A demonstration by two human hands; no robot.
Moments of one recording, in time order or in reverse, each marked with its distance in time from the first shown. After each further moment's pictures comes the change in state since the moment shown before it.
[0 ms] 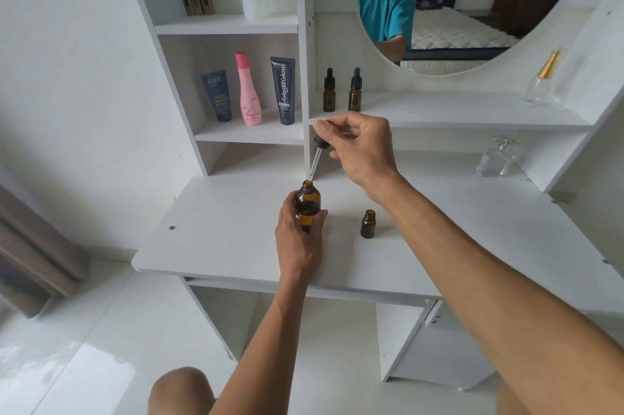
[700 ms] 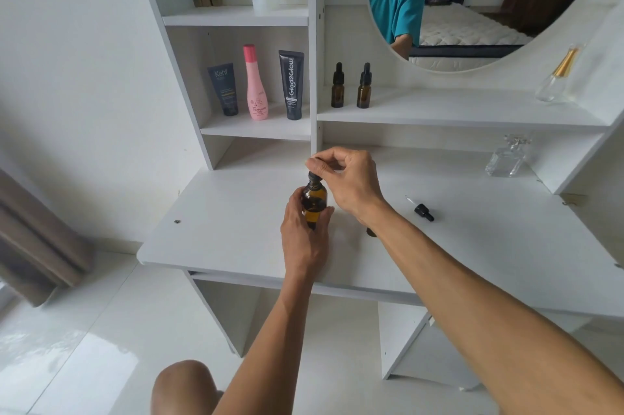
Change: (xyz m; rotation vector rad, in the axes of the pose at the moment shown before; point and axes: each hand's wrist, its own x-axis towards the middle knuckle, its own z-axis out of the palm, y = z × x) left_hand 0.000 0.001 0.000 -0.035 -0.016 -0.014; right_hand -0.021 0.045 0.026 -0.126 -0.111 0.075
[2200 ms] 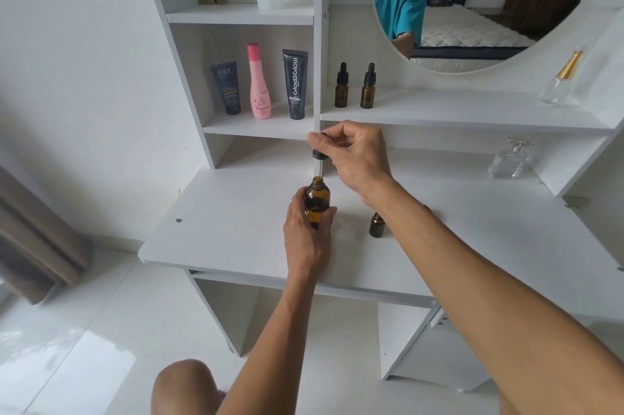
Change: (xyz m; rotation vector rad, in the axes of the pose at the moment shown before) left_hand -0.001 0.000 -0.001 -0.007 0.010 0.012; right_hand 0.016 -0.030 -0.008 0.154 0.037 0.011
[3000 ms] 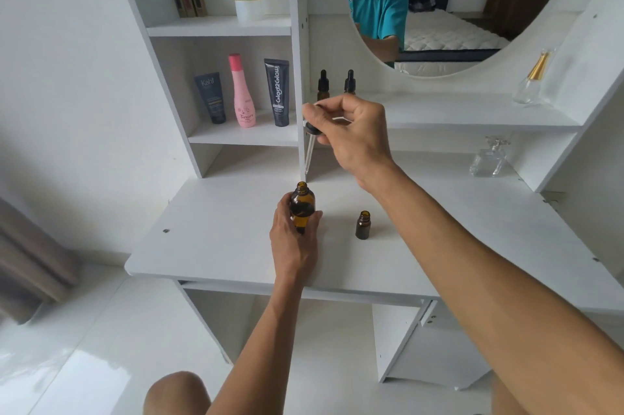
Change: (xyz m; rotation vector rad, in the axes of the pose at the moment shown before) left_hand 0.001 -0.002 0.001 0.022 0.013 -0.017; right_hand 0.005 -0.037 -0.022 0.076 0.071 -0.131
